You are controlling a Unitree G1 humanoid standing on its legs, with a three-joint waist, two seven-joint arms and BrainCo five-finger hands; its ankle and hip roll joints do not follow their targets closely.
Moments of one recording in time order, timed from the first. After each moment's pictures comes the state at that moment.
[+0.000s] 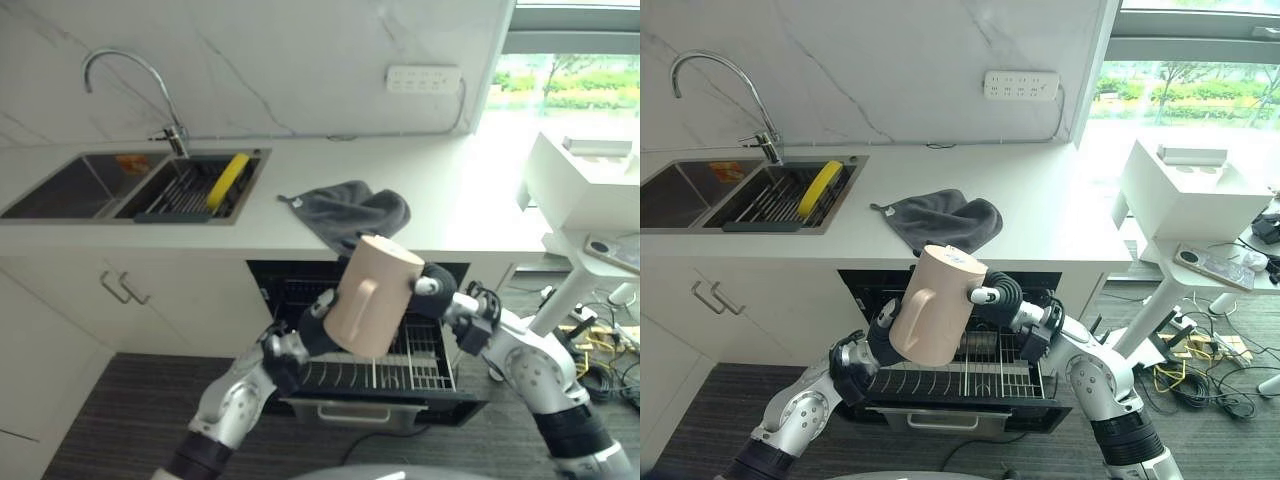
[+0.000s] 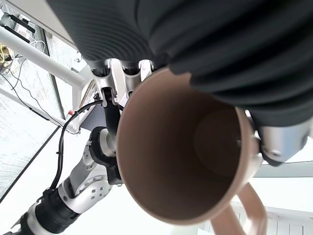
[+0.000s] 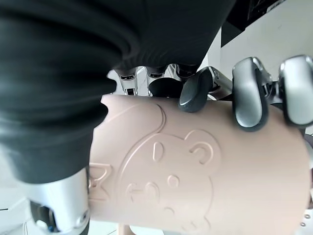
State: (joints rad) left arm 0.00 0.33 -0.31 -0.07 -0.88 0.22 -0.80; right arm -0.15 -0.40 0.17 -0.24 0.98 0.47 0.62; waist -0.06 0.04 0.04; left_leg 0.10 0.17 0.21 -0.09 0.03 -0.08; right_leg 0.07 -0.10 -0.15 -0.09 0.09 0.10
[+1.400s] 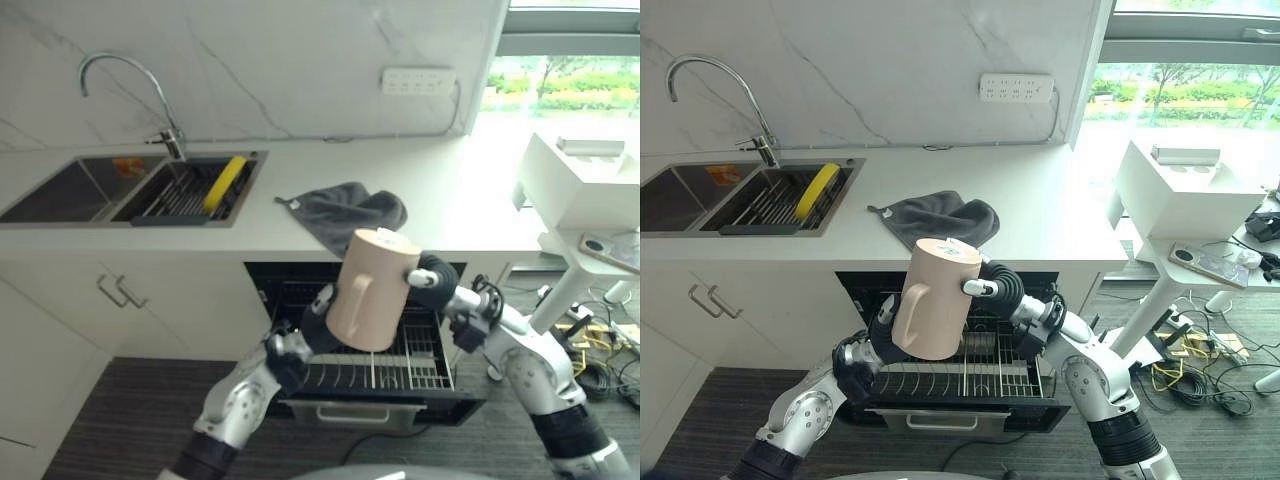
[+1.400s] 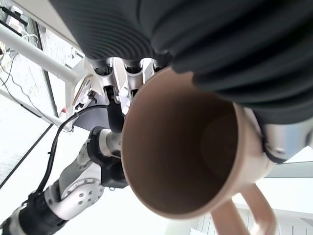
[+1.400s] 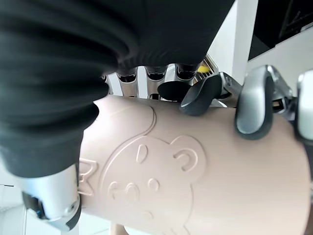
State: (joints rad) left arm 0.00 0.29 -0.30 -0.06 -0.89 0.22 -0.77; right arm -0.15 -0.39 0.19 -0.25 0.86 0.30 0.59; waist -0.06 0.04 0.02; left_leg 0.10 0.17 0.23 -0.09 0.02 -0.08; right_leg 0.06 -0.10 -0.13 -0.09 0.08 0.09
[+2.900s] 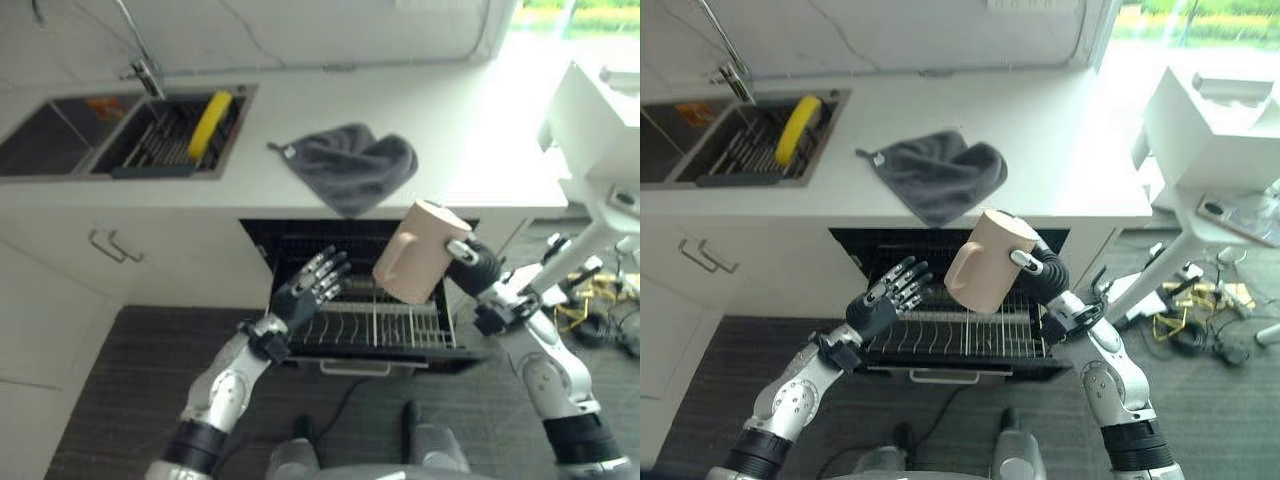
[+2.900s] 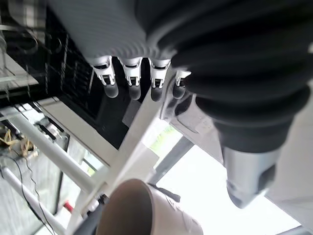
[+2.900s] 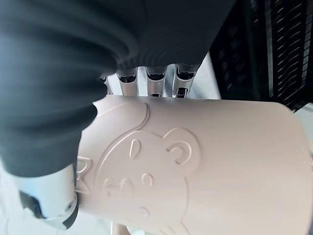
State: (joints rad) left arm -0.05 0.34 -0.16 0.06 -0.79 0.15 -0.43; right arm -0.10 -0.39 0.03 -0.16 0.85 0.11 0.40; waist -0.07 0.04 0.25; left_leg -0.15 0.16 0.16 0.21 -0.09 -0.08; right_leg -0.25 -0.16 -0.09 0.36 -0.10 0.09
